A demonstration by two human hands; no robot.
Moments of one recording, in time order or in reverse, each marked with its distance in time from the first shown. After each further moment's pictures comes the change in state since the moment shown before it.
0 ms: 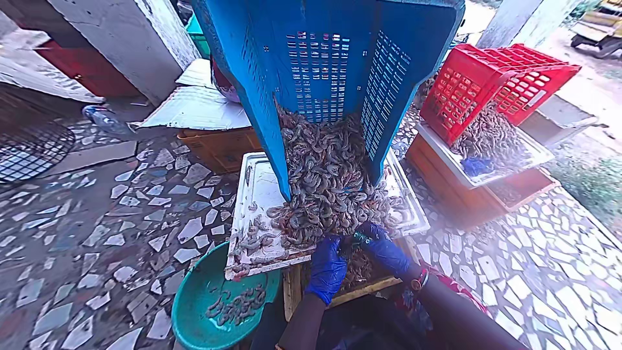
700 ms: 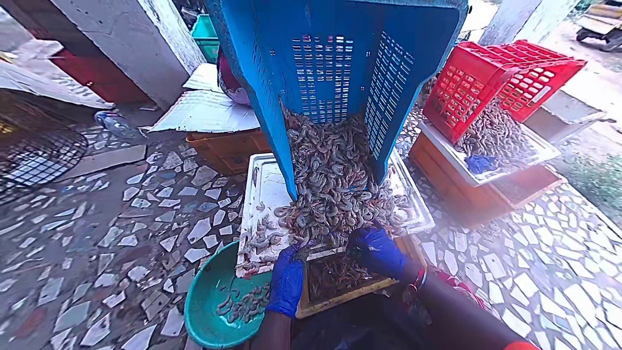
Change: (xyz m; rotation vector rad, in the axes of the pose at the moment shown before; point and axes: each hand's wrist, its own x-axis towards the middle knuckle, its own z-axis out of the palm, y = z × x) left_hand -0.032 -0.046 -0.064 -0.145 0.271 -0.336; right_hand 0.009 0.007 0.018 -1.068 -0.319 -0.068
